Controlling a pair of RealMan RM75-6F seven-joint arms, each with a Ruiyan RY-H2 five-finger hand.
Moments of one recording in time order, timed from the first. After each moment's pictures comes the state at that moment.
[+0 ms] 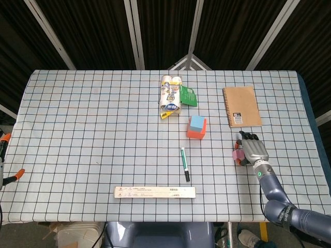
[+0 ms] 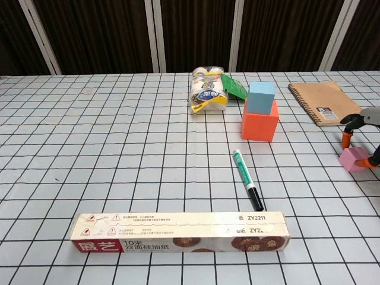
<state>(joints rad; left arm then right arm) -0.10 -1.17 -0.13 -1.58 1.34 1.50 0.18 0.69 -1.33 0.08 -1.45 -0.70 0.82 -0.35</state>
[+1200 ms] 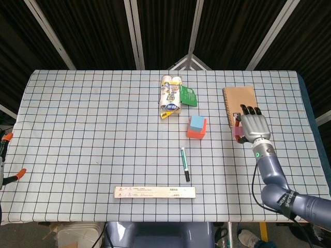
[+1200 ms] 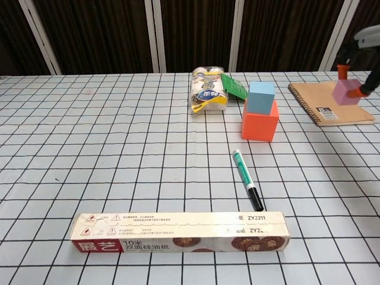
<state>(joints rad) -0.10 -1.15 -0.12 -1.58 1.36 1.49 0.12 0.91 -1.11 0.19 -1.74 -0.35 0.97 -0.67</state>
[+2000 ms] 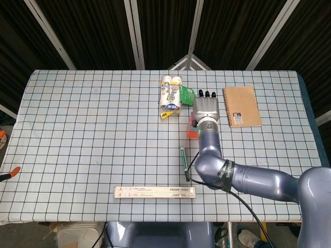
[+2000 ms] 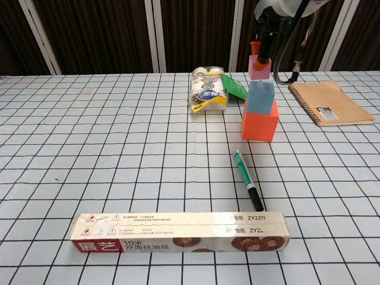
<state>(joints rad) -0.11 -1.12 -0.13 -1.54 1.33 1.44 0.01 1.39 -1.36 0.41 -1.56 0.35 1.12 -1.11</state>
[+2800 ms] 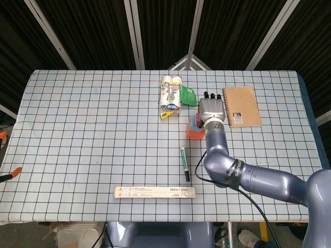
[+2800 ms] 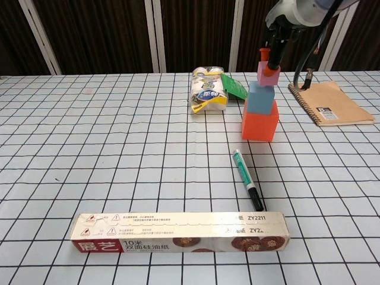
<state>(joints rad) -0.11 -1.12 -0.13 -1.55 1.33 1.45 0.03 1.31 -1.35 0.42 -1.54 0.31 1.07 -1.10</state>
